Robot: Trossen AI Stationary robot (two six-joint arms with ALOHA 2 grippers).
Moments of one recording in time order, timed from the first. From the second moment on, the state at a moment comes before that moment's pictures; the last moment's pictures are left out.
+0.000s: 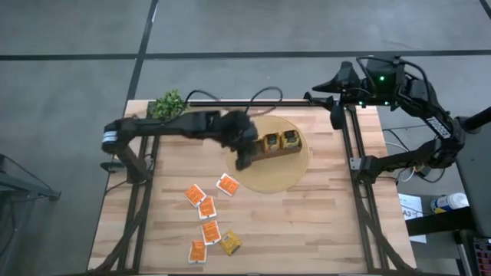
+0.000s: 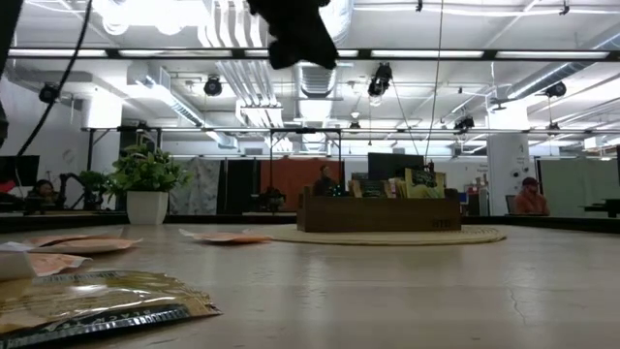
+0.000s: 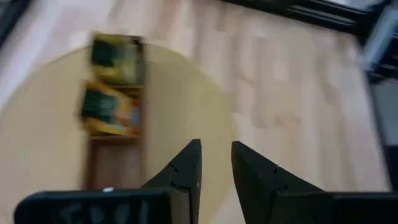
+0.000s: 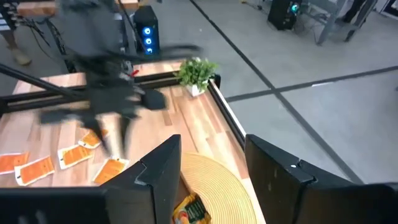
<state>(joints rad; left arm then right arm) 0.11 1.66 1.61 -0.70 0.12 -0.13 -0.41 1.15 1.72 -0.98 -0.08 -0.06</state>
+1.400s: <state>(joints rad) -0.53 1.62 1.18 -0.47 0.13 -0.17 -0.34 1.14 1.65 -0.94 -0.13 0.16</state>
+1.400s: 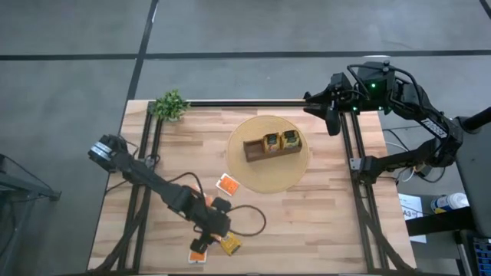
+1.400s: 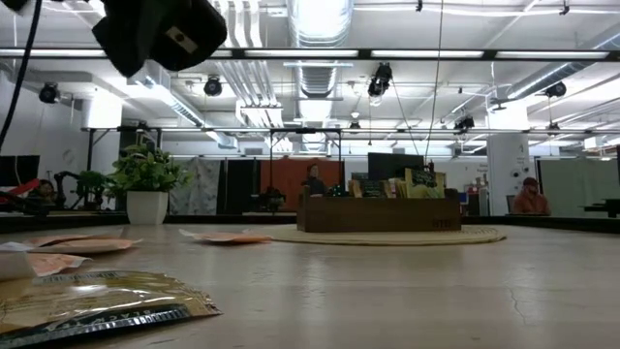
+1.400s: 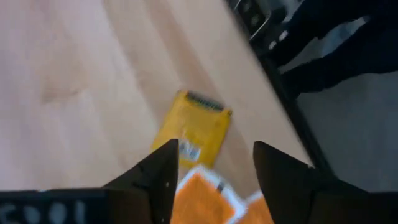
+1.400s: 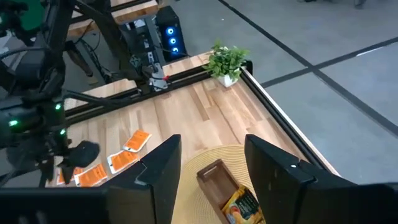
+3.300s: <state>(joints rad) -0.54 1.95 1.39 -0.68 0.03 0.05 -0.29 1.14 1.65 -0.92 -0.13 0.13</state>
